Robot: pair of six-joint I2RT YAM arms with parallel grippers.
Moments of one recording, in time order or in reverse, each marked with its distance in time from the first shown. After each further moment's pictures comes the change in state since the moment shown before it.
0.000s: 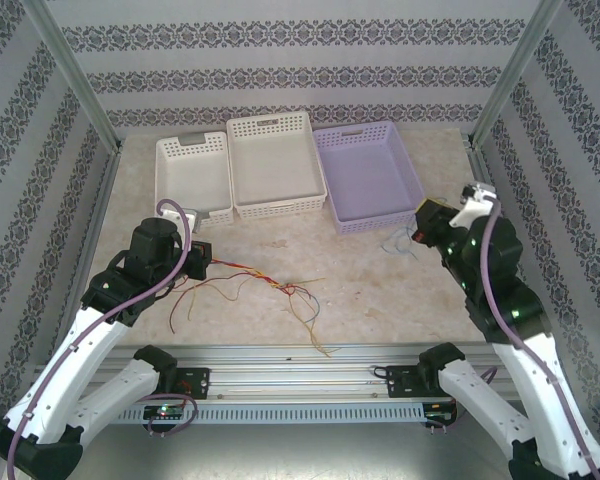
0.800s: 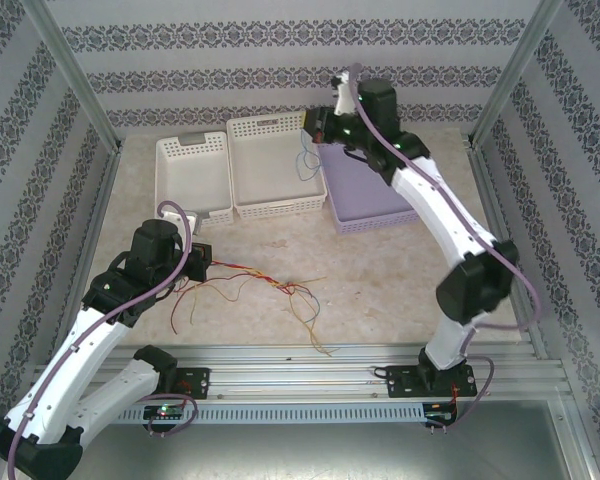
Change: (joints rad) left arm 0.000 -0.005 -0.016 0.001 0.000 0.000; right arm 0.069 1.124 0.832 0.214 -0.549 -0.059
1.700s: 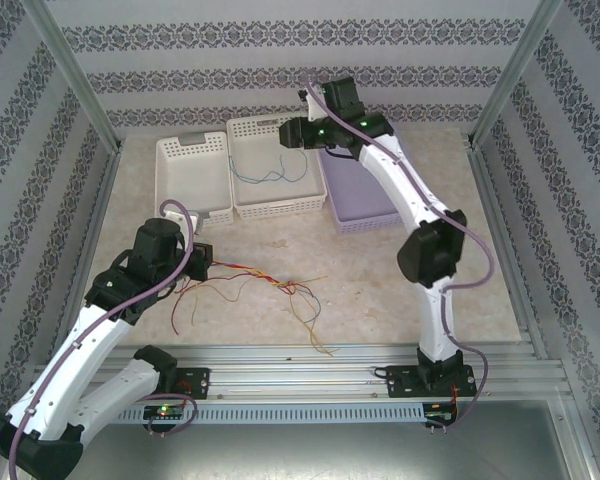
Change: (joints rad) left arm 0.000 0.024 -0.002 0.002 0.000 -0.003; right arm 0.029 0.284 0.360 -0.402 0.023 -0.194
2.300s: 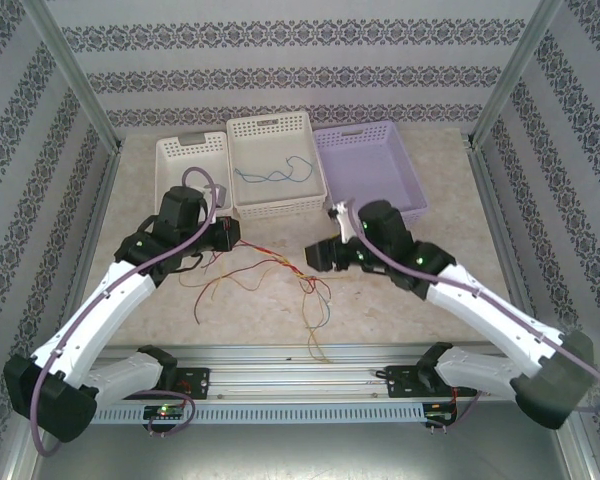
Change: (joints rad) left arm 0.000 0.286 0.129 0.174 0.198 -0.177; right arm 0.263 -1.026 -1.337 0.358 0.081 0.113
